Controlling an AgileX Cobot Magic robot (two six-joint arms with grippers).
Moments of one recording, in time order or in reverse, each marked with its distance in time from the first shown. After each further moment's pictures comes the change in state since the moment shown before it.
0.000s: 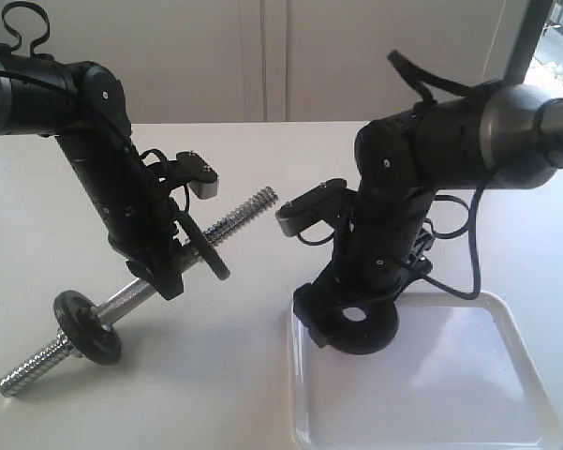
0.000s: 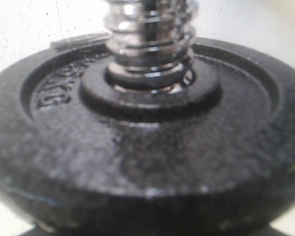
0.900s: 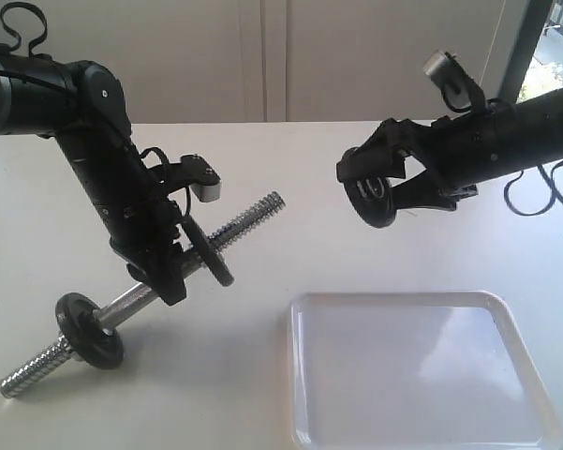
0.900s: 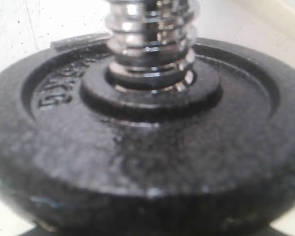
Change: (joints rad) left arm 0.000 0.000 0.000 -0.043 0.035 0.070; right arm -0.549 -0.012 0.000 1.174 0.186 -0.878
